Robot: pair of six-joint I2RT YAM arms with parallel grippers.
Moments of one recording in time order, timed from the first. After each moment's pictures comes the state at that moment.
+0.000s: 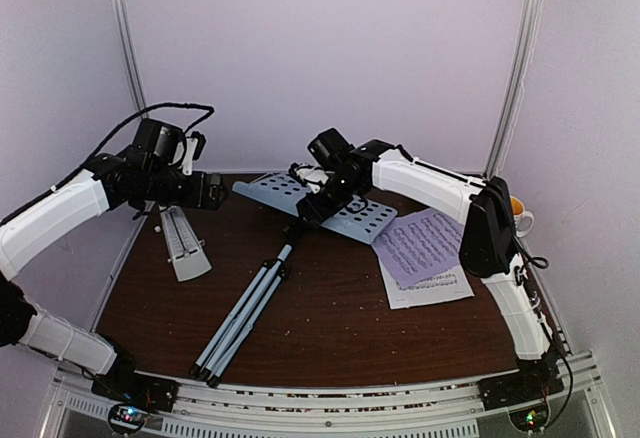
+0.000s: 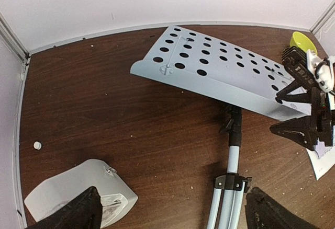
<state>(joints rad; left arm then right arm) -0.47 1.30 1.21 -0.61 -0.10 -0.23 0.78 2.38 2.31 -0.87 -0.06 -0.04</state>
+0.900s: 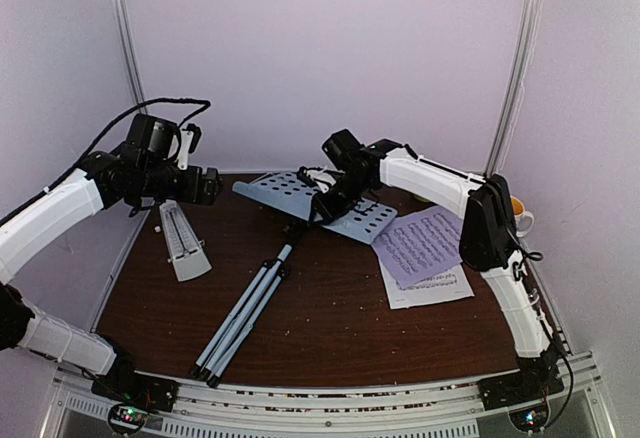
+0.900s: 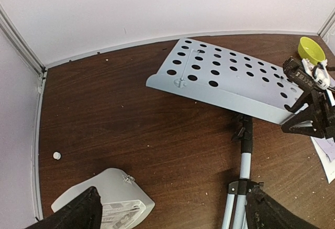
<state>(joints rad) -0.47 1.28 1.22 -0.61 -0.16 -0.17 0.70 2.41 2.31 -0.90 -0.33 -0.02</state>
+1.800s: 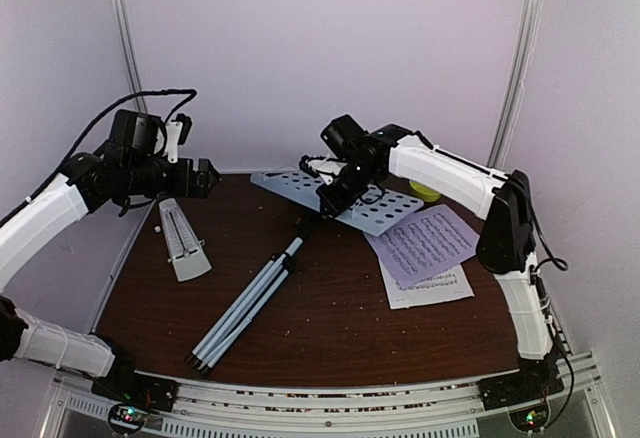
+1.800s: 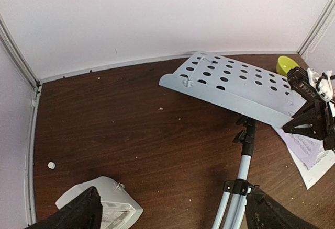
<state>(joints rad) -0.47 1.20 1.22 -0.59 -0.11 -0.20 0.75 2.27 2.26 -0.98 -0.09 -0.06</state>
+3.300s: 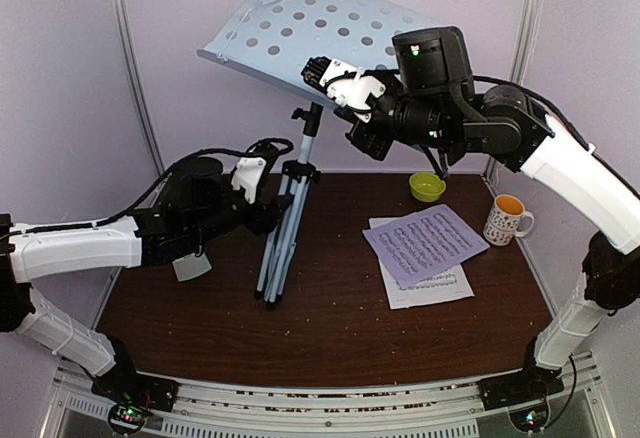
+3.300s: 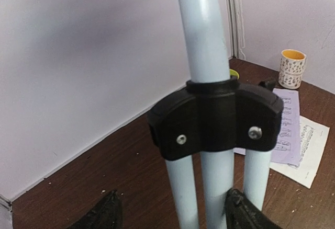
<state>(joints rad) -0.86 1.33 0.92 0.18 -0.23 0.14 1.08 1.63 2.01 -0.65 0.45 -0.60</state>
